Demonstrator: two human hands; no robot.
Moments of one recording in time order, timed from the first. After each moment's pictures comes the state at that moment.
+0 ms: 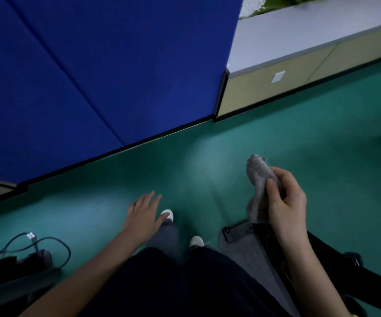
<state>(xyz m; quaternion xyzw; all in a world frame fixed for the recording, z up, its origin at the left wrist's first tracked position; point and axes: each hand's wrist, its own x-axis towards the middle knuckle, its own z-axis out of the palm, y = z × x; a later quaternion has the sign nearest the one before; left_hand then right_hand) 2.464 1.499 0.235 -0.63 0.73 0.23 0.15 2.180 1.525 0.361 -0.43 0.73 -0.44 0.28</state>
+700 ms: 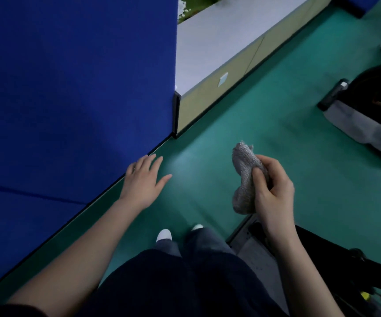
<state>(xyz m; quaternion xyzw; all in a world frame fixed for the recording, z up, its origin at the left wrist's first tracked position) 2.398 1.149 0.276 -0.44 0.88 0.13 0.10 2.205 1.311 0.387 -0.32 0.80 -0.48 0.16</state>
